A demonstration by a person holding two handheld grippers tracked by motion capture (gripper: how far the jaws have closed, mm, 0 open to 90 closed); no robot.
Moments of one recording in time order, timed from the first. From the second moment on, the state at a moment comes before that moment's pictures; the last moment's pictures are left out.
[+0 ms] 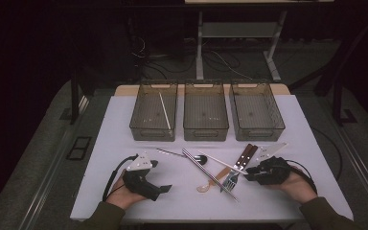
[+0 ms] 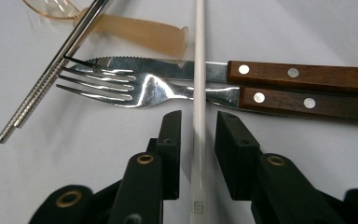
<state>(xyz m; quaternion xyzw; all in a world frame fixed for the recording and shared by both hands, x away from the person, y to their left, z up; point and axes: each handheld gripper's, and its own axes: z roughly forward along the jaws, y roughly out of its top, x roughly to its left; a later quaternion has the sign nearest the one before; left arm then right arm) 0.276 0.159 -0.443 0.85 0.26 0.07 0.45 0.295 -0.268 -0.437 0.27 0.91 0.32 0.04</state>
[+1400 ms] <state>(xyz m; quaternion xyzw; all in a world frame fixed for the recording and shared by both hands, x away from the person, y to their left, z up) 0.275 0.159 -0.443 0.85 0.26 0.07 0.45 0.294 -0.268 -0.441 0.27 0.91 0.31 0.06</state>
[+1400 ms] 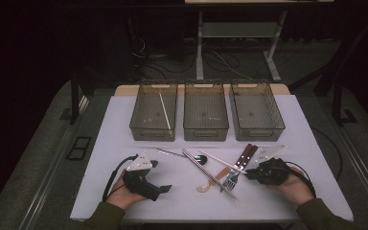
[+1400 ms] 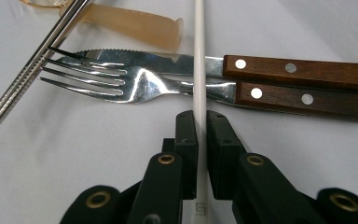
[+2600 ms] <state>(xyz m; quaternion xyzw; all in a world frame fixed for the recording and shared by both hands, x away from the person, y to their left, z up) 0.276 0.161 -0.445 0.85 0.27 0.06 0.45 0.315 -0.253 -0.403 0.29 0.85 0.44 0.07</state>
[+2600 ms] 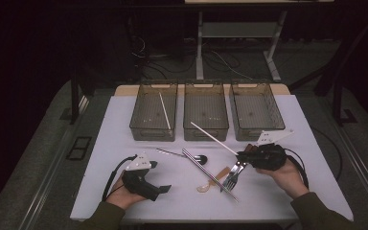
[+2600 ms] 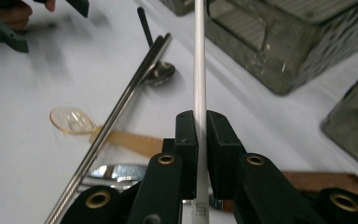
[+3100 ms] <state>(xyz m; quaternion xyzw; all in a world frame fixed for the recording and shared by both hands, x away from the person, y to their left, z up) 0.273 0.160 -0.443 0.85 0.27 0.06 0.45 0.334 -0.224 -0.392 0.29 0.84 0.45 0.08</state>
